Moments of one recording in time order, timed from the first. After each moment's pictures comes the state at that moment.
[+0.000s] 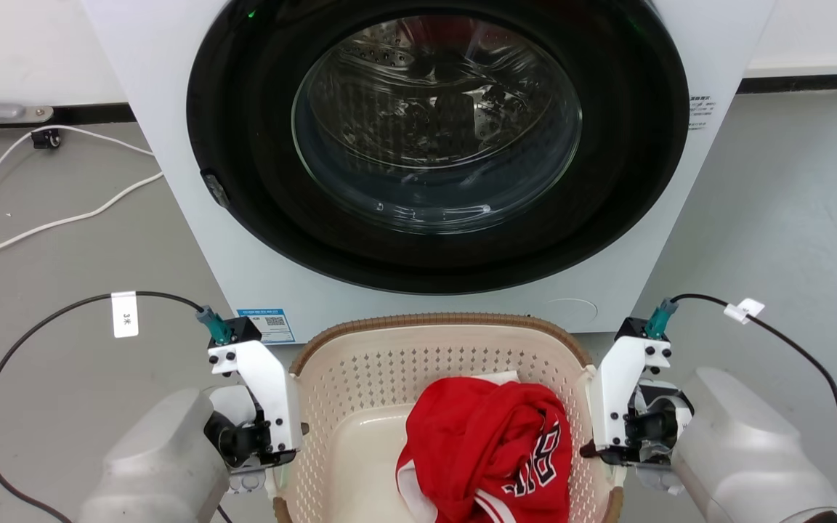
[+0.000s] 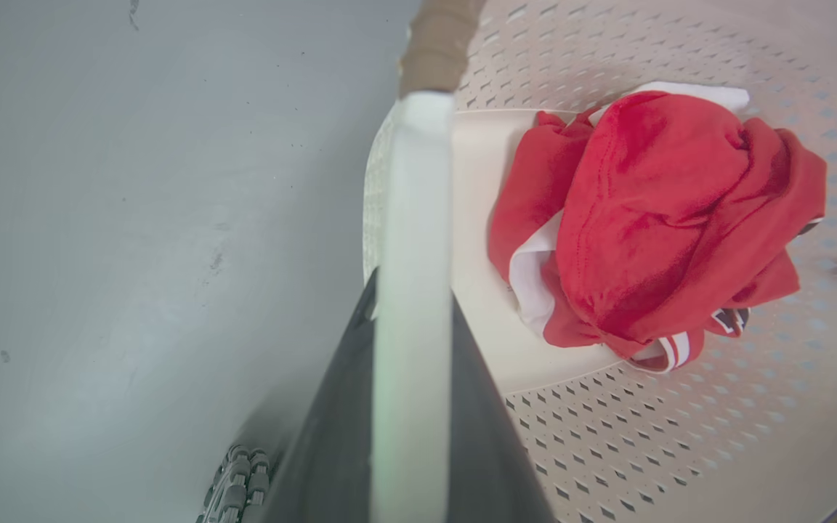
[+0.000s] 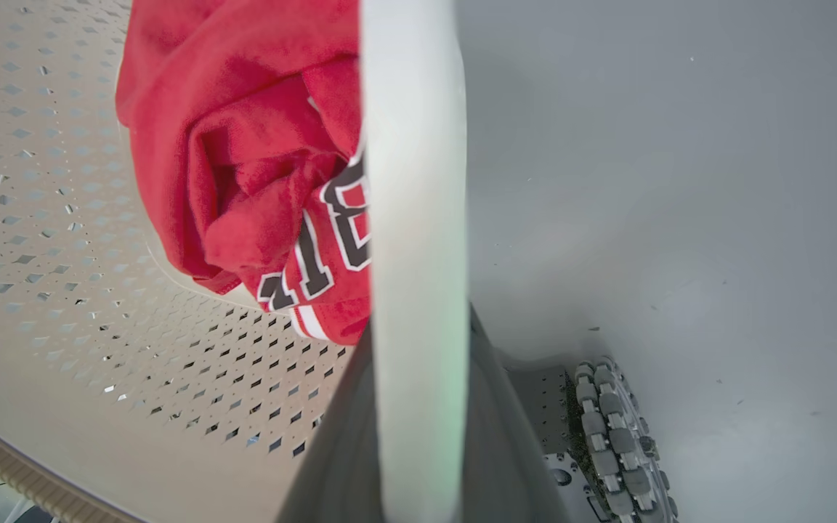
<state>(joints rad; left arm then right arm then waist) -0.74 0.26 -0.88 1.12 -1.23 -0.13 0.52 -0.77 -0.06 0.51 1.29 0.81 0.12 0.74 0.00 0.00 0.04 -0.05</state>
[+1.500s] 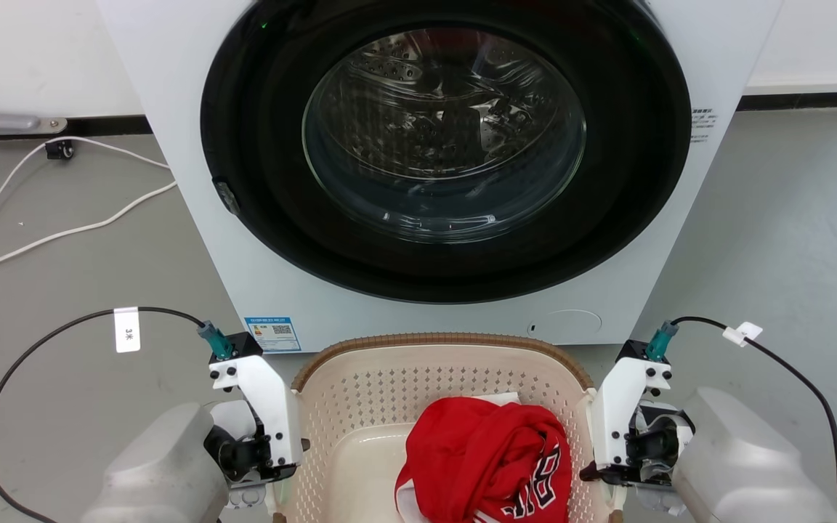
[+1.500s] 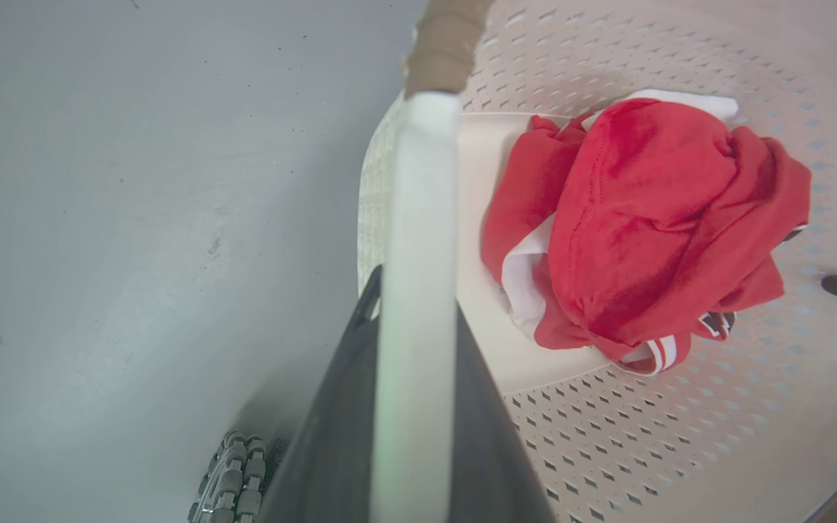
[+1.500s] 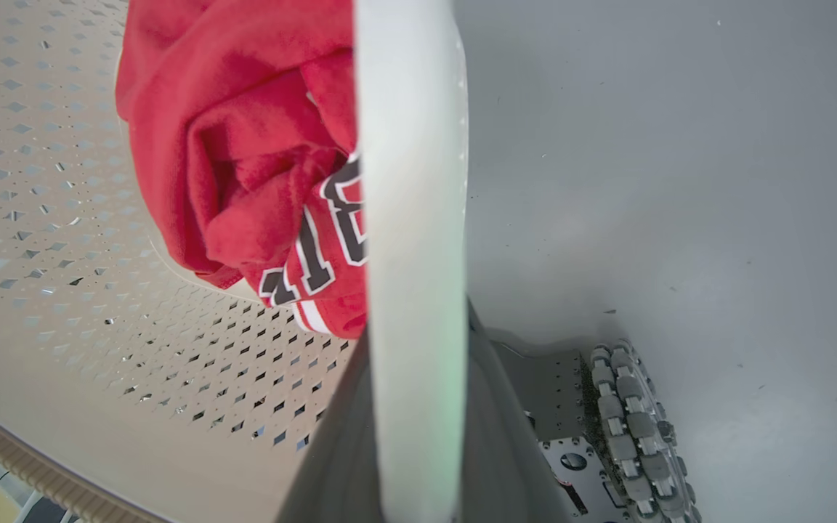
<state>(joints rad) -0.71 0.26 -0.93 1.12 -1.29 -0.13 0.53 -0.73 -0.06 0.52 1.29 0.85 0.12 0.76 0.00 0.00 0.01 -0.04</state>
